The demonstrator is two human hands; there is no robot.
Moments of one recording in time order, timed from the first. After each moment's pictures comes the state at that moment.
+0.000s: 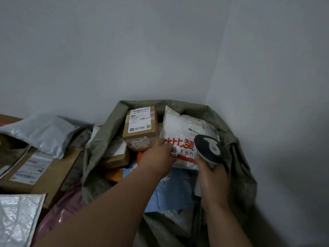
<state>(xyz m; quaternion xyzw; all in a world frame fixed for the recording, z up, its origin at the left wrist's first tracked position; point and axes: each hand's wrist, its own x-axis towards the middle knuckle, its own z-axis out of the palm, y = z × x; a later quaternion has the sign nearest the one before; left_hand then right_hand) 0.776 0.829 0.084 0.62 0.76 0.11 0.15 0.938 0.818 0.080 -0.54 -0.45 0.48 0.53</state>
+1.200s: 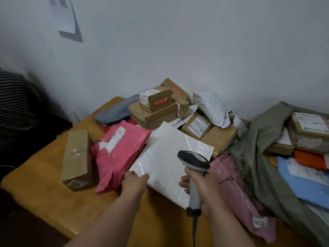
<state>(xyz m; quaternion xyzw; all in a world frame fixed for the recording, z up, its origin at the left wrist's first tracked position) 0.492 0.320 0.012 -0.11 0.78 0.55 0.29 0.628 0.461 0.051 -0.43 -0.57 0.69 0.15</state>
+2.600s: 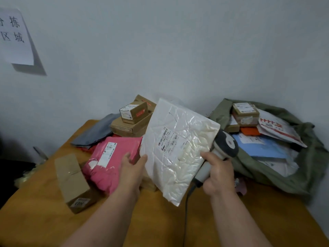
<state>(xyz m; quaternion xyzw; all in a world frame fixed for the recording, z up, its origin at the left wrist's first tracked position) 0.506 0.248 0.108 0.08 0.72 0.62 0.30 0.677 0.355 0.132 -0.39 -0.31 0.70 0.51</state>
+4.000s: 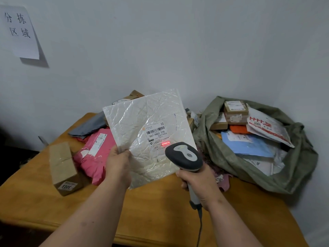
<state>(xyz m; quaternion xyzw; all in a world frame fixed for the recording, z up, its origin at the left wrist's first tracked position) 0.560 0.274 0.107 0.01 0.60 0.77 0.22 0.766 0.363 0.117 -0.35 -0.67 0.59 0.29</state>
